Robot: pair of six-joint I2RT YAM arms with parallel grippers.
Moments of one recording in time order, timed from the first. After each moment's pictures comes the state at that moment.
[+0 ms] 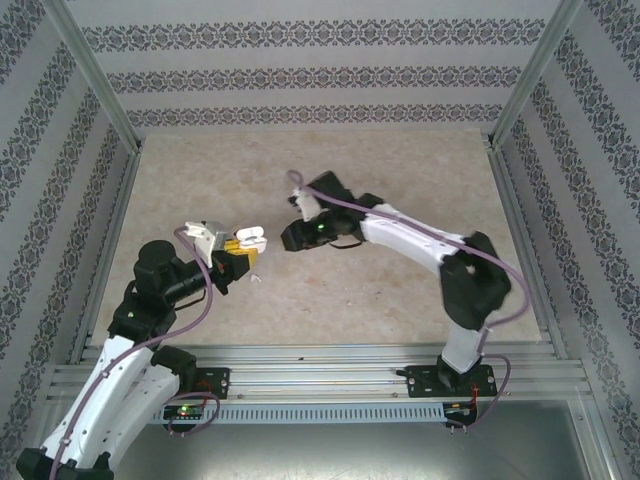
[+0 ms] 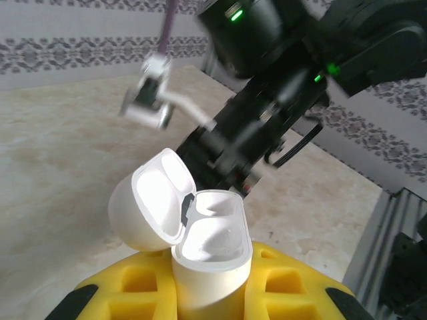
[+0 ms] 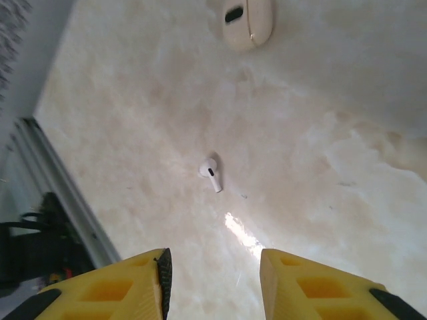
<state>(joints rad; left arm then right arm) -0.28 0.56 0.60 -0.29 0.55 -0.13 0.73 1.85 1.44 -0.54 -0.50 0.36</state>
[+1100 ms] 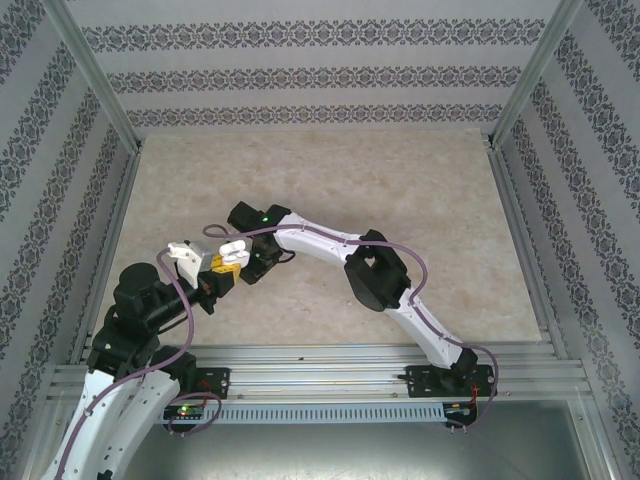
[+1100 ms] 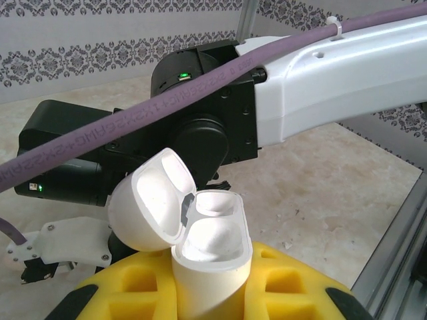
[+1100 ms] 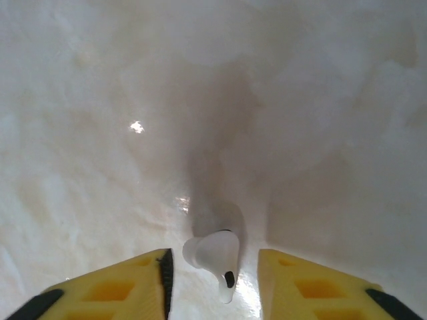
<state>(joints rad) -0.28 0.37 0.64 -0.55 0.46 -0.03 0.95 2.45 2.14 -0.99 -0.27 0.07</state>
